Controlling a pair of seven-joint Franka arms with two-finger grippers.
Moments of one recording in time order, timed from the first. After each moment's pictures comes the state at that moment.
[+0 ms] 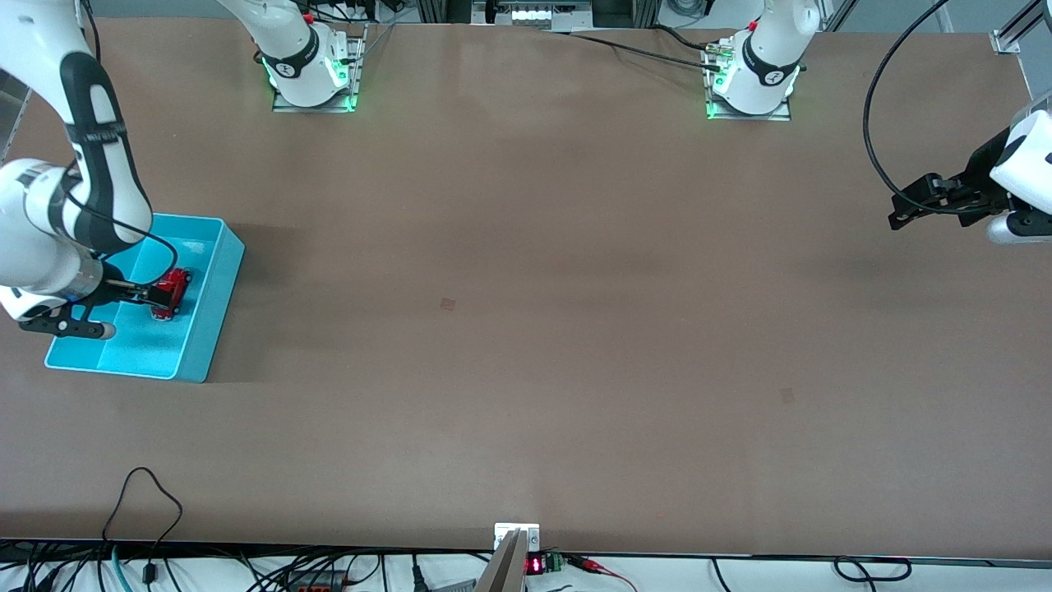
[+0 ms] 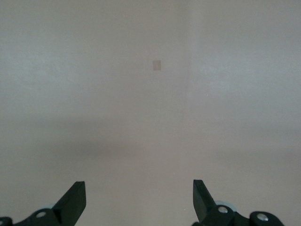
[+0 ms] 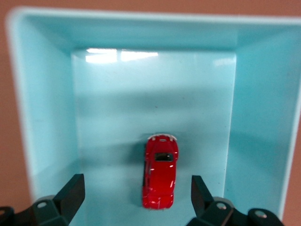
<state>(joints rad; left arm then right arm) 0.08 -0.02 -0.06 -1.69 -0.01 1.68 -0.05 -0.02 0.38 -0.25 -1.91 -0.02 2.26 -0.16</state>
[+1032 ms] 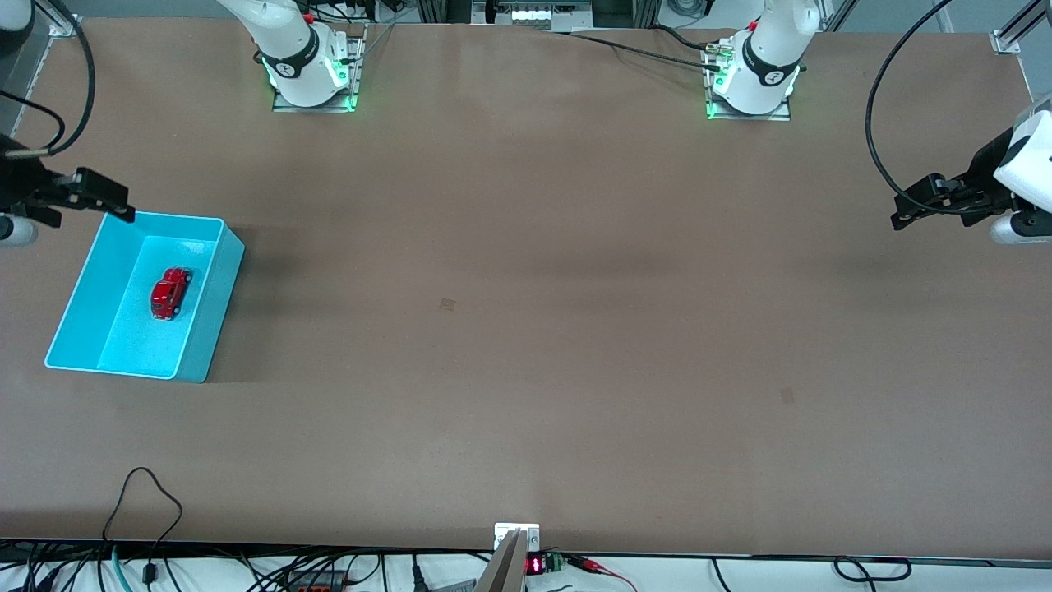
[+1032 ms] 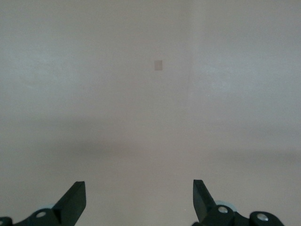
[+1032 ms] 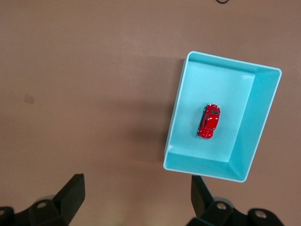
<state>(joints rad) 0.08 -0.02 -0.06 -1.69 -0.01 1.68 -0.05 -0.01 0.10 0.01 -1.47 -0.02 1.51 -0.08</state>
